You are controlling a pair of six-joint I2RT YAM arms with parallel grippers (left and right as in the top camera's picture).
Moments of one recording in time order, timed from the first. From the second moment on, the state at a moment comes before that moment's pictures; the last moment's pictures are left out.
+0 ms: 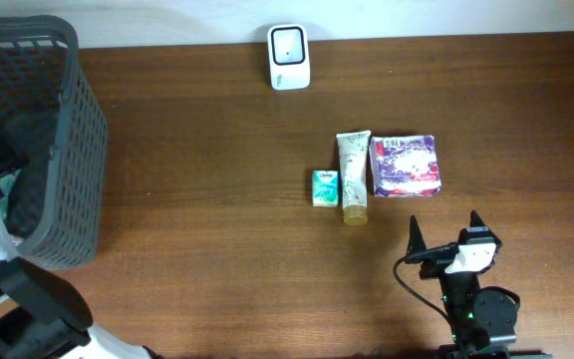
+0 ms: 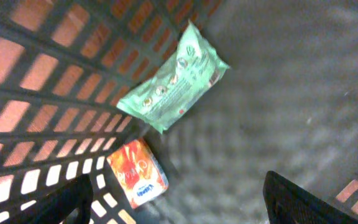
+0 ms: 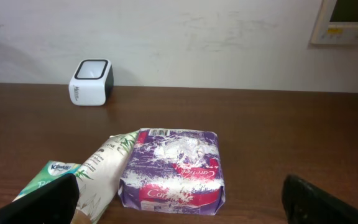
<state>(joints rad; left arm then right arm) 0.56 1.84 1.75 -1.01 -0.29 -0.03 0.04 0.01 0.01 -0.08 0.00 0.00</state>
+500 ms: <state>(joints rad) 0.59 2.14 1.74 -1.14 -0.45 -0.43 0.04 0.01 0.01 -0.08 0.00 0.00</state>
